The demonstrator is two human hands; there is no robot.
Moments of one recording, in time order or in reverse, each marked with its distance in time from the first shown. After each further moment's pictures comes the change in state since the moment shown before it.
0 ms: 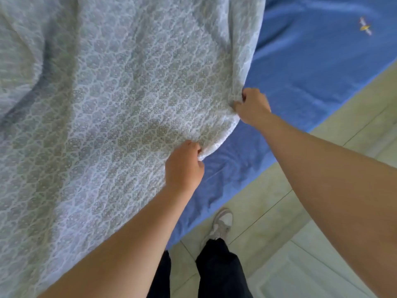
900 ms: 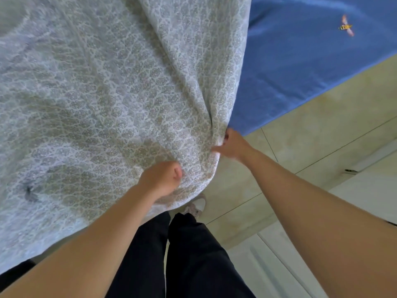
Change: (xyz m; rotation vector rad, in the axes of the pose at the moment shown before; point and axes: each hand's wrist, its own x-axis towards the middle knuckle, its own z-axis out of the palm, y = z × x) left_hand -0.082 0.090 0.037 -0.017 -0.476 -0.204; right_hand -0.080 0.137 -0.034 0.209 -0.533 -0.018
